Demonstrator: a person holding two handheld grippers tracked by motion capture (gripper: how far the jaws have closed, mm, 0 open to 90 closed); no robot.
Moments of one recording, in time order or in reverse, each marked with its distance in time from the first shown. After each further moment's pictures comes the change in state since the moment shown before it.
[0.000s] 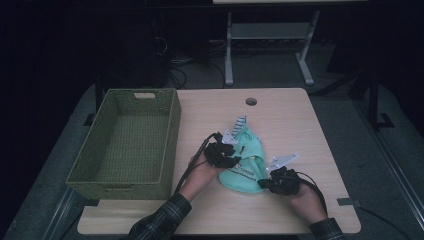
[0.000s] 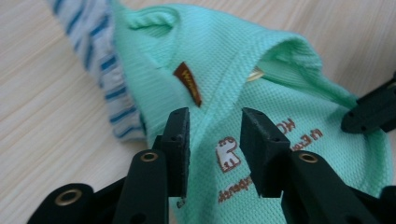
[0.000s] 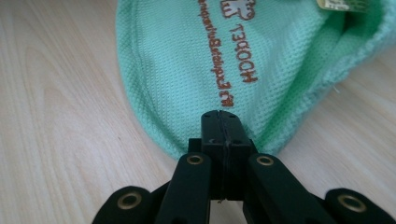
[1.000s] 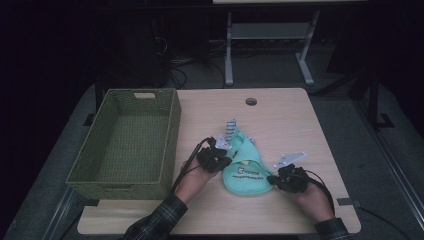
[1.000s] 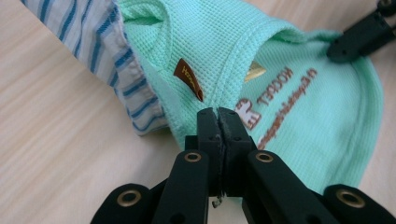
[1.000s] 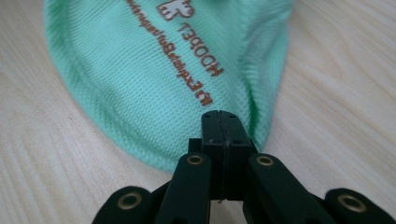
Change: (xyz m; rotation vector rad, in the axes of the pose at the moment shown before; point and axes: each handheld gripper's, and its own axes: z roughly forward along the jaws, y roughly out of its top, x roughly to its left) left arm -0.001 -0.023 -0.029 0.048 0.001 -0.018; right arm -0.013 -0.007 -0.011 0.020 -0.103 0.017
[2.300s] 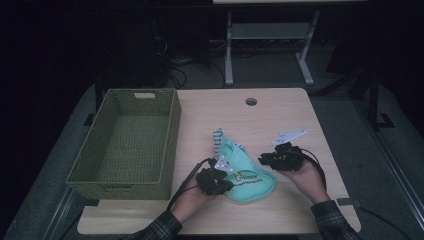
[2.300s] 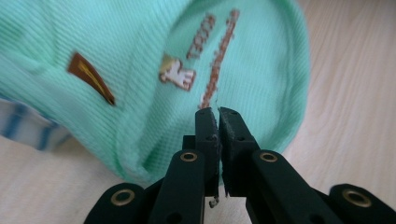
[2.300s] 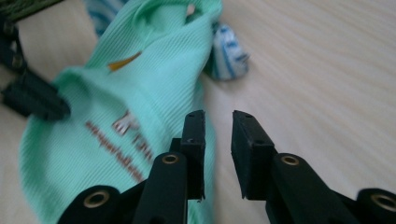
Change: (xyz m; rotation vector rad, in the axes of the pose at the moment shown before) left arm -0.039 -0.031 0.007 0.086 -0.151 0.009; right arm -0.033 0.053 -0.003 -0.135 0.071 0.008
